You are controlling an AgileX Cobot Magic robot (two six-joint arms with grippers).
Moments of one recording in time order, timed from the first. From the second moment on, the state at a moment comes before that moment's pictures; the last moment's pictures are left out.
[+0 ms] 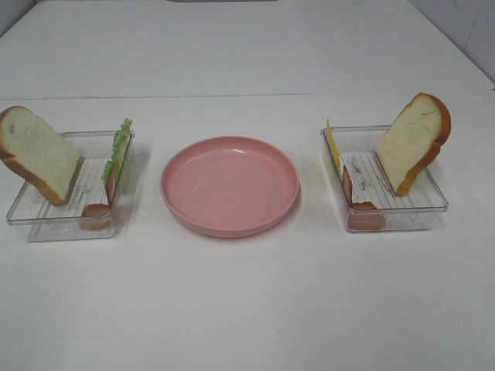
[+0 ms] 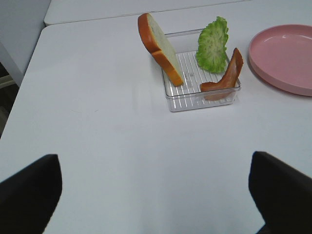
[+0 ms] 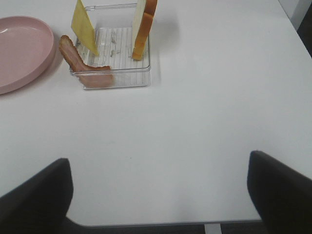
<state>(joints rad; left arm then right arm) 0.03 0.00 -0.52 -0.05 1.08 0.09 0.01 0.00 -0.46 -0.03 1.10 0.07</state>
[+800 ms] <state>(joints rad) 0.03 0.16 -0.55 -0.08 1.09 0.09 0.01 0.00 -0.46 -0.03 1.10 0.07</state>
